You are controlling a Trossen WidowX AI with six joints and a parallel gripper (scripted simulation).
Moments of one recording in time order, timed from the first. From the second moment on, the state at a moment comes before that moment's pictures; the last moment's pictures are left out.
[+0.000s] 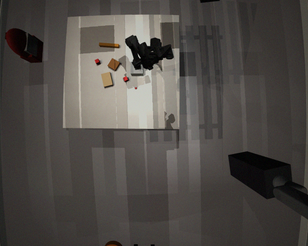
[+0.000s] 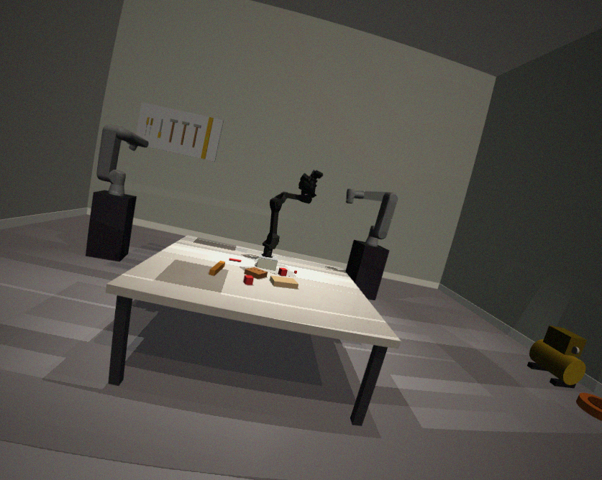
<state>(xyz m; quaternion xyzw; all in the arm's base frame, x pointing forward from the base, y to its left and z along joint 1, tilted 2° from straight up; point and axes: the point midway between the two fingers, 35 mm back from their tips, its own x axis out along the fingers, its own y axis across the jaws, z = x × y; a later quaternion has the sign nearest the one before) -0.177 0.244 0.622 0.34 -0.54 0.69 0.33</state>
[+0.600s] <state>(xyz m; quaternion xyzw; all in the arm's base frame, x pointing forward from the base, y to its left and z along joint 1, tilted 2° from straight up) -0.109 0.324 0.589 0.19 -0.53 0.67 0.47</state>
